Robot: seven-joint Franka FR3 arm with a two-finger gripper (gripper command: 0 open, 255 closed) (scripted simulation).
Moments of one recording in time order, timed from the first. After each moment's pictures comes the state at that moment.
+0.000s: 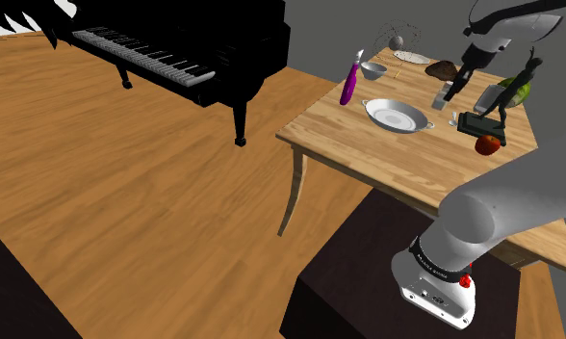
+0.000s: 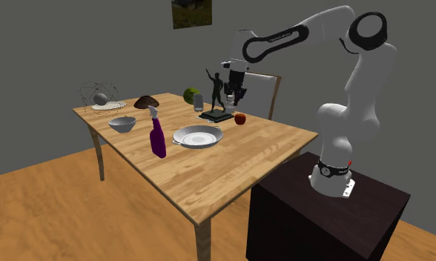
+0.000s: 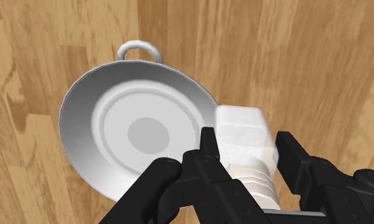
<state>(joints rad) -0.40 -0.32 -0.72 -2.17 -0.18 2.06 -1.18</state>
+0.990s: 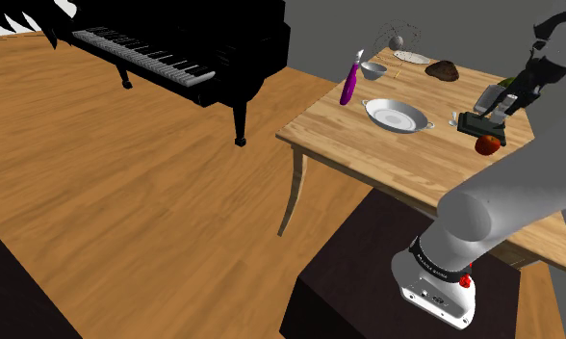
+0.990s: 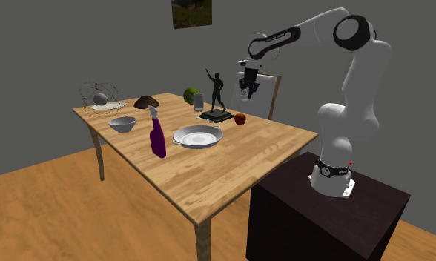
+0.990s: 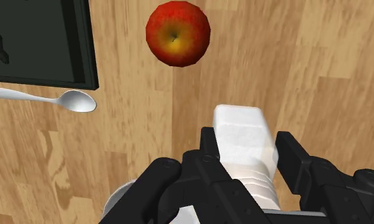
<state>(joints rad) -0.43 -0.19 -1.07 -2.01 -0.08 2.02 -1.62</state>
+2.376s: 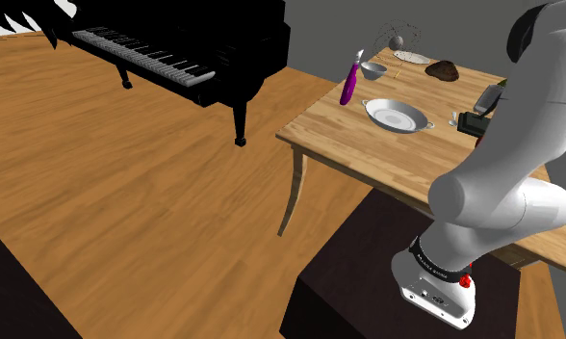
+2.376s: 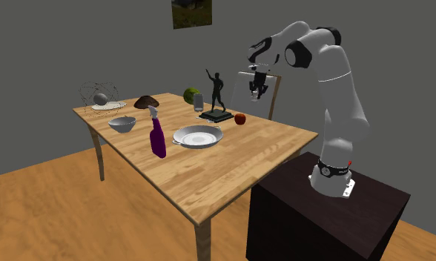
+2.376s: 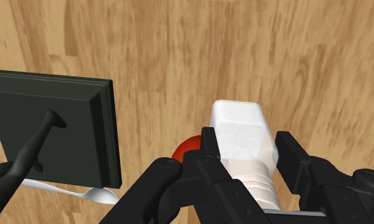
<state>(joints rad) -0.85 0.40 -1.14 -1.72 0.53 1.91 -2.27</state>
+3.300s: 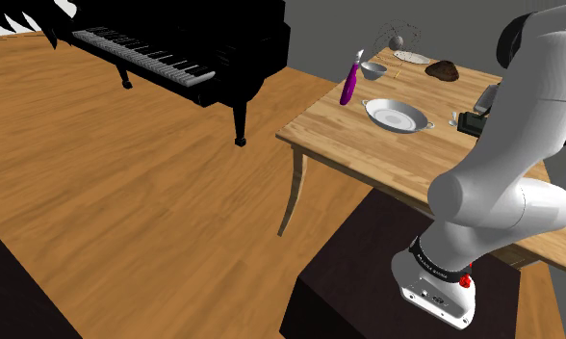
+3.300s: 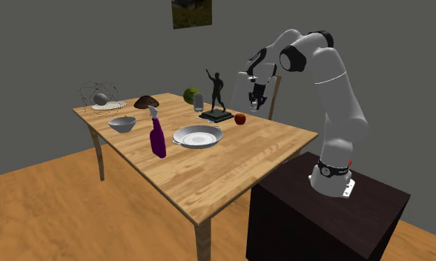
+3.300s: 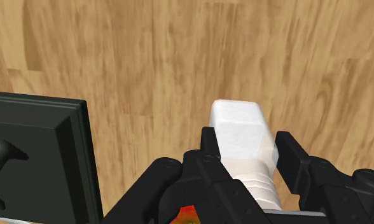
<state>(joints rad) -0.89 0.48 -1.07 -1.83 0.62 2.05 -2.34</state>
